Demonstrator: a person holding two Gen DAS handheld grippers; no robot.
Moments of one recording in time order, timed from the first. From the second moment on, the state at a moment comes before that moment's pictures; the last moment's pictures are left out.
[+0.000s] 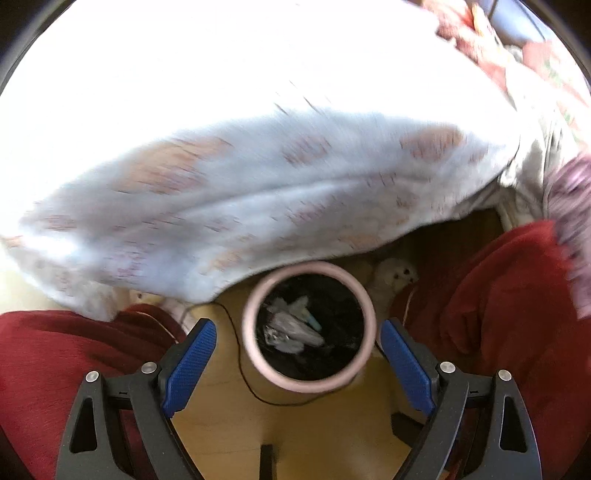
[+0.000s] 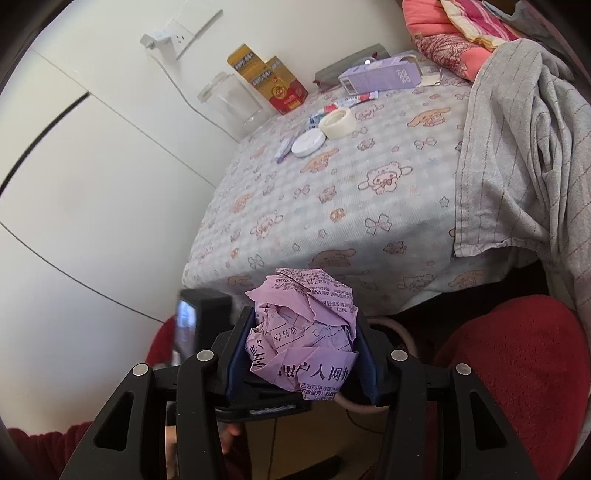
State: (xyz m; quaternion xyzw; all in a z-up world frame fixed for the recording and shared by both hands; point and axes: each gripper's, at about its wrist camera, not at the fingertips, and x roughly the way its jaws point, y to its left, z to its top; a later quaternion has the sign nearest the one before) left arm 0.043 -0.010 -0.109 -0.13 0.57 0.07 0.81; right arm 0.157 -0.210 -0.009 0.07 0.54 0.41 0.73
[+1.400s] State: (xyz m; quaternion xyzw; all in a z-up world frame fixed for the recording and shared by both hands) left arm -0.006 0.044 -0.056 -0.20 0.48 0.12 0.85; right arm 0.139 -0.090 -0.153 -0.19 0.69 0.34 0.61
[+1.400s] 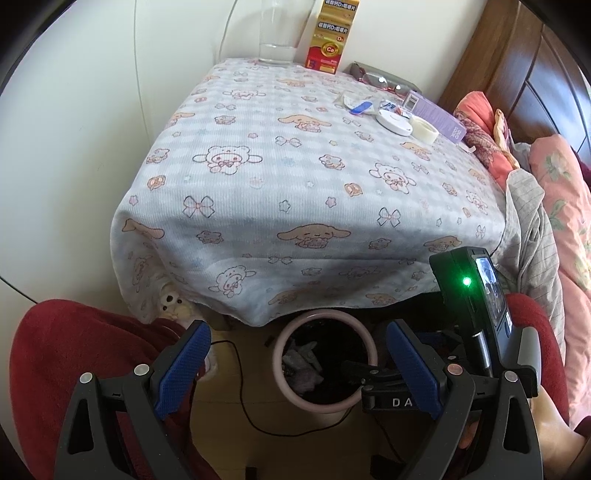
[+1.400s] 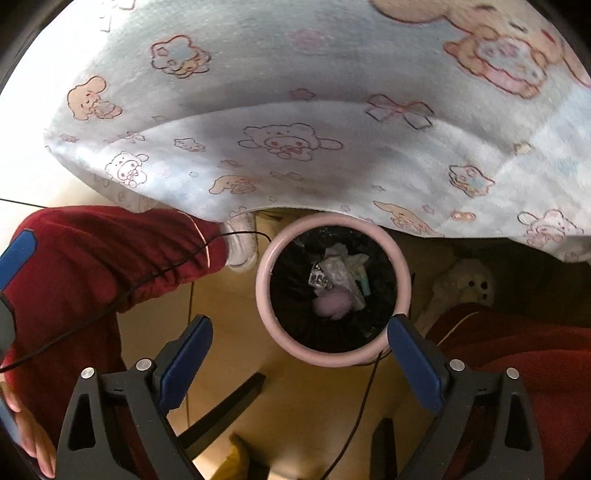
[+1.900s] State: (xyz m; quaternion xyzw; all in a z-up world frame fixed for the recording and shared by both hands) left arm 0.064 0.039 0.029 -0.12 0.43 0.07 0.89; right arm 0.134 -0.102 -0.103 -0.14 0.63 0.38 0.66
